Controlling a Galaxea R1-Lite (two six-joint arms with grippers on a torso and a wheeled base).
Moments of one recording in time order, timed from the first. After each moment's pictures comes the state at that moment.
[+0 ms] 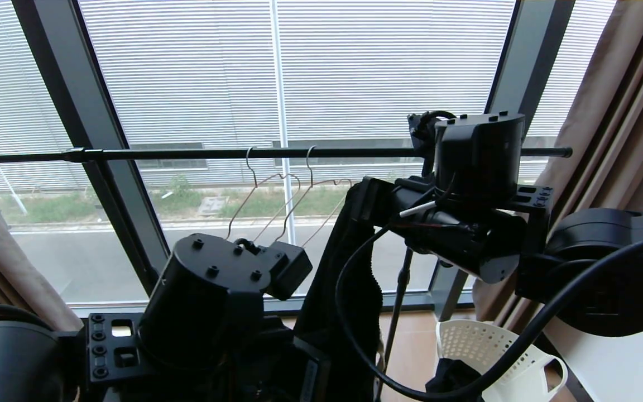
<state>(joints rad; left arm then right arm) -0.93 1.58 -0.79 -0.16 0.05 -0.34 0.78 1.83 -1.18 -0.39 -0.36 0.55</state>
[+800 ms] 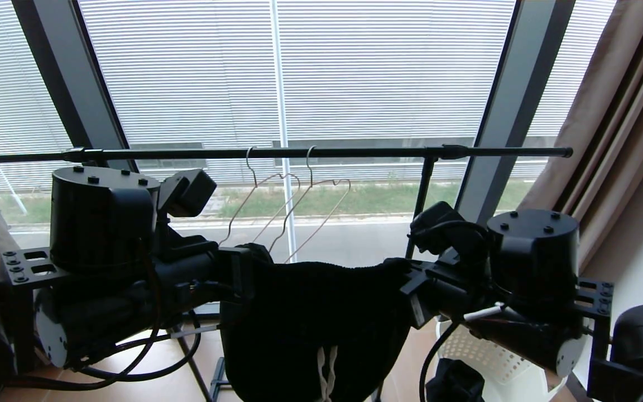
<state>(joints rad) -0.64 1.51 -0.77 -0.32 0.08 -0.31 0.74 1.71 -0.68 -0.64 -0.23 -0.05</state>
